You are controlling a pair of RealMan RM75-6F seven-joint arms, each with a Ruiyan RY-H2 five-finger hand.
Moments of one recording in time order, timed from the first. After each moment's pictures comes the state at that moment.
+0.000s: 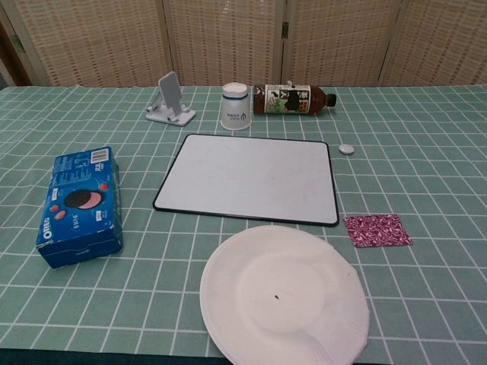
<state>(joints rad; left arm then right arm) -0.14 -1.07 -0.06 -1.83 1.51 1.48 0.15 0.04 -0.99 0.03 -1.54 -1.60 1.54 0.18</state>
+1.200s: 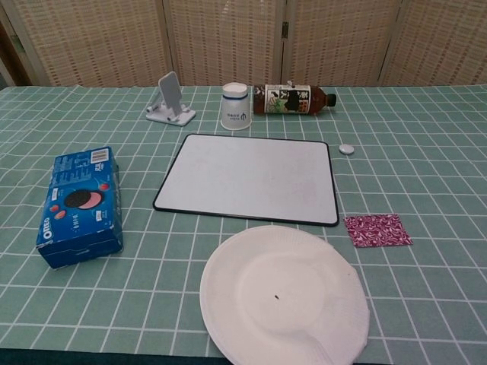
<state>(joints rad) -0.13 -1.05 -0.05 -1.83 1.53 1.50 0.13 0.18 -0.93 0.04 -1.71 -1.70 1.41 0.07</state>
